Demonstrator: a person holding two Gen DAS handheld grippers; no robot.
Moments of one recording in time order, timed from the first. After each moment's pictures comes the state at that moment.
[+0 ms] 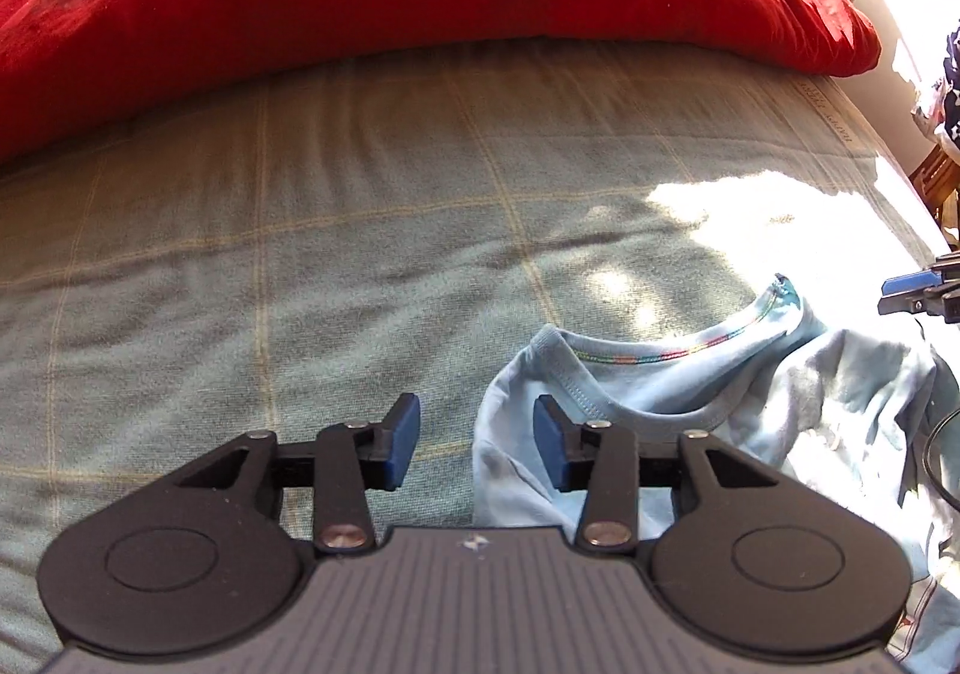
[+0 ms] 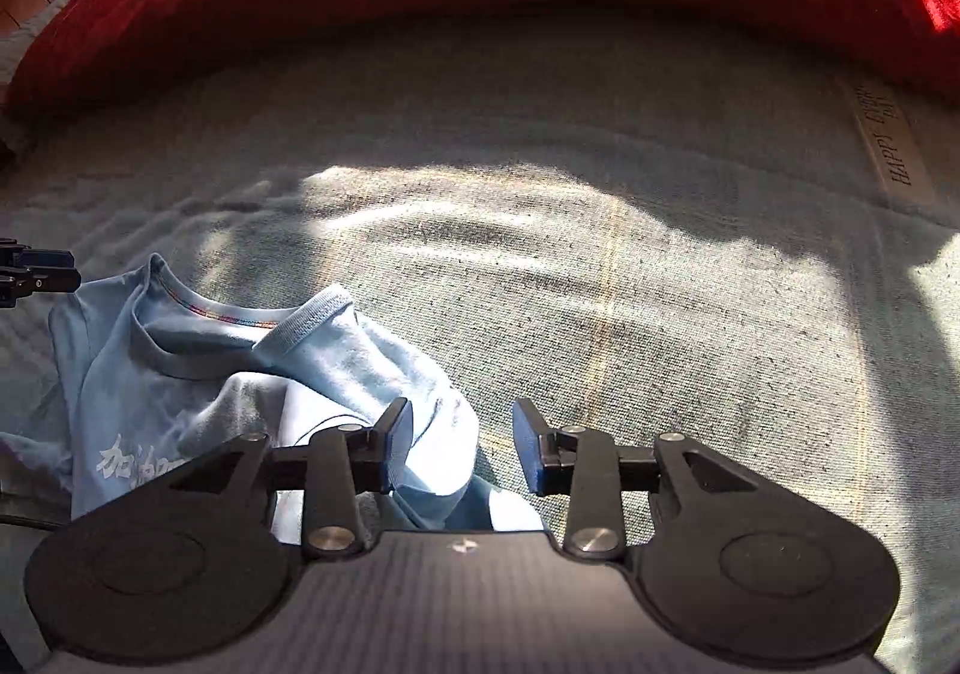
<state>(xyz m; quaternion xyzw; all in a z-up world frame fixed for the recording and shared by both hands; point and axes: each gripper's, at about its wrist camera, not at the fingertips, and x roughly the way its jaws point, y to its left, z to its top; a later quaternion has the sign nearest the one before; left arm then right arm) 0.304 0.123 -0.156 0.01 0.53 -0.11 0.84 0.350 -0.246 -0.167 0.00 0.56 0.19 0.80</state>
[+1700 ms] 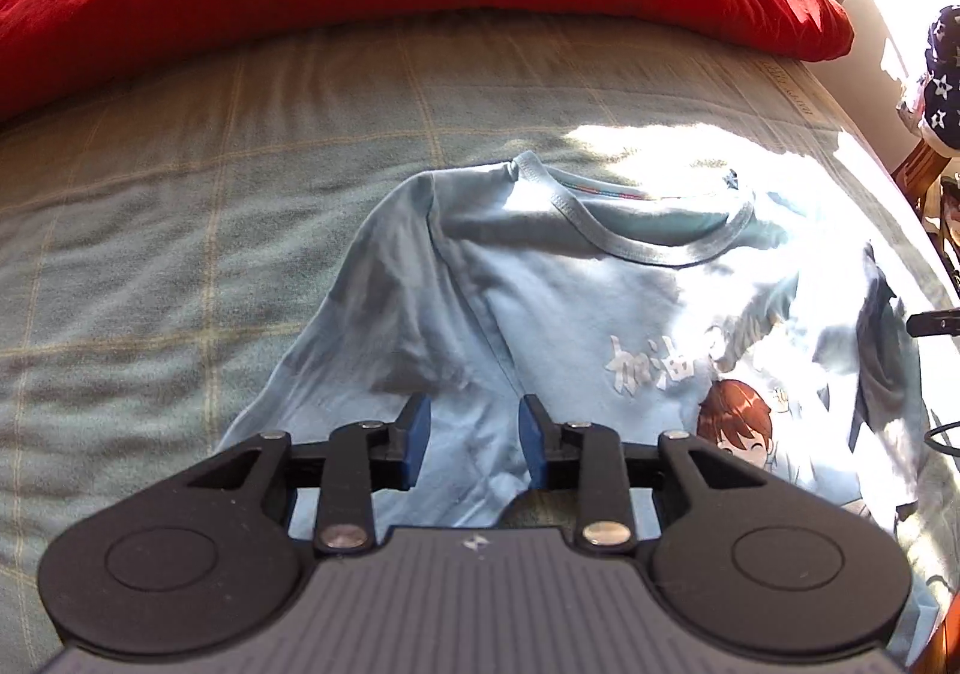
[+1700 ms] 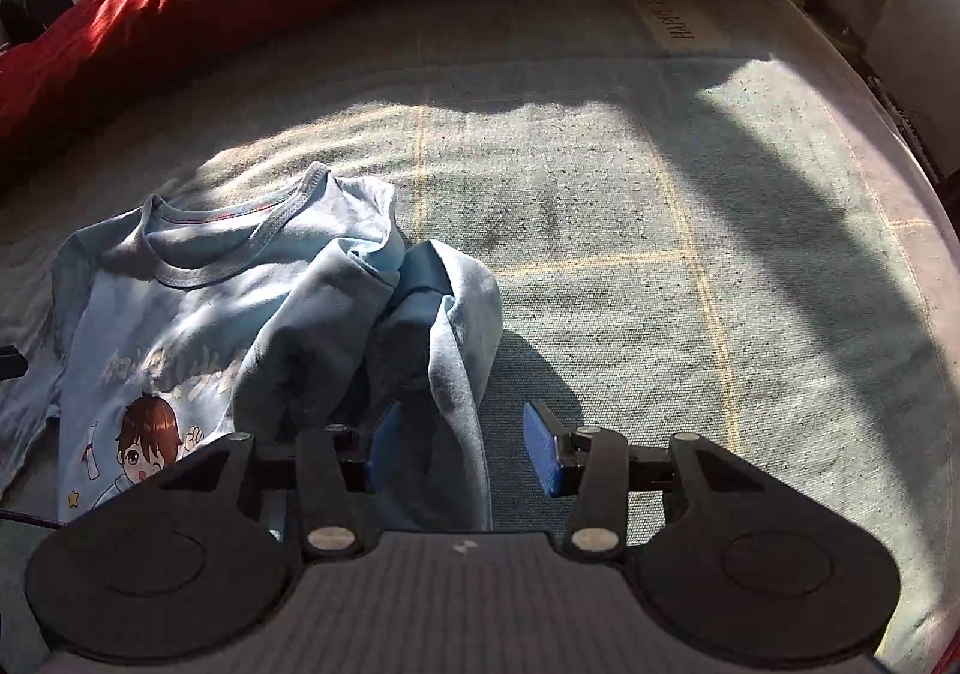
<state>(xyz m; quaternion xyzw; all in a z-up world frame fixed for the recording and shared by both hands) 0.202 0.040 -0.148 -0.01 0.54 -0.12 0.84 0.239 -0.323 -0.153 0.07 0.56 0.05 0.82</state>
